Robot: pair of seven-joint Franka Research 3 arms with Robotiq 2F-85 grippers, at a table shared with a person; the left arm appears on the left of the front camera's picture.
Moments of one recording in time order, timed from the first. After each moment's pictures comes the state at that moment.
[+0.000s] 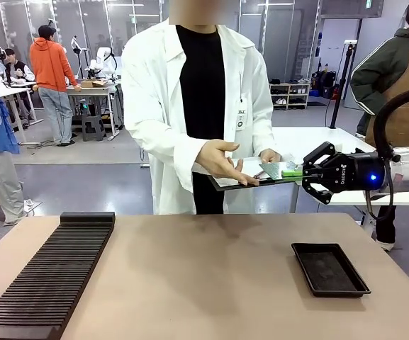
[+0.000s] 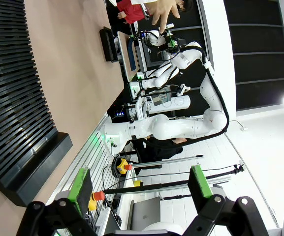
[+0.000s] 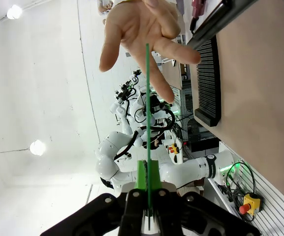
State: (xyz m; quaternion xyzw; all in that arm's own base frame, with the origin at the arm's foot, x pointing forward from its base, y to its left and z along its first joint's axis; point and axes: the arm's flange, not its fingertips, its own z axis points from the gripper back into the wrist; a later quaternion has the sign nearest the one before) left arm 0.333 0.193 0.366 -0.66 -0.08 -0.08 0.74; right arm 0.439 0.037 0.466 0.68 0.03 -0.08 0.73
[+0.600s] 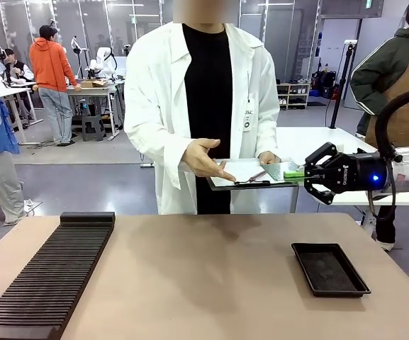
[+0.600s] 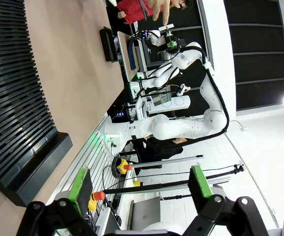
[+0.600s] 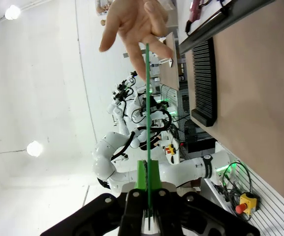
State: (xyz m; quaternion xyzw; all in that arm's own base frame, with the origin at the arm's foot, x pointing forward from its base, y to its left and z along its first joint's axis) left arm 0.333 0.193 0.366 -0.66 -0.08 -0.08 0.74; right arm 0.437 0.027 0.466 0.67 0.02 -0.08 0.74
